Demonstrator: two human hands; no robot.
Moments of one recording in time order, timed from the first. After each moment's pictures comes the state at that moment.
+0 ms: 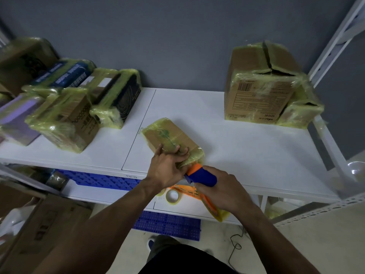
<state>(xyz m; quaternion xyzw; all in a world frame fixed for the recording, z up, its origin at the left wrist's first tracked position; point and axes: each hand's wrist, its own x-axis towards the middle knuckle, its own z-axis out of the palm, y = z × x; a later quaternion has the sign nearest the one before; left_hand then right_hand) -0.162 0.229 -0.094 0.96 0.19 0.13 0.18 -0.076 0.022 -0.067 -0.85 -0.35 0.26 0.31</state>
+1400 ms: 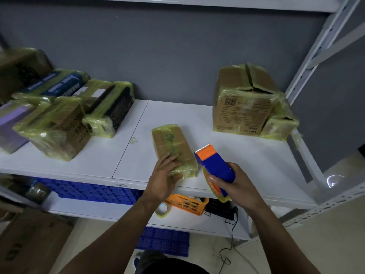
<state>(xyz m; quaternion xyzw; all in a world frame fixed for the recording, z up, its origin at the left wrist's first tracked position) -0.157 0.216 -0.131 0.91 0.15 0.25 0.31 -0.030 -0.020 -0.057 -0.78 -0.25 0.26 0.51</state>
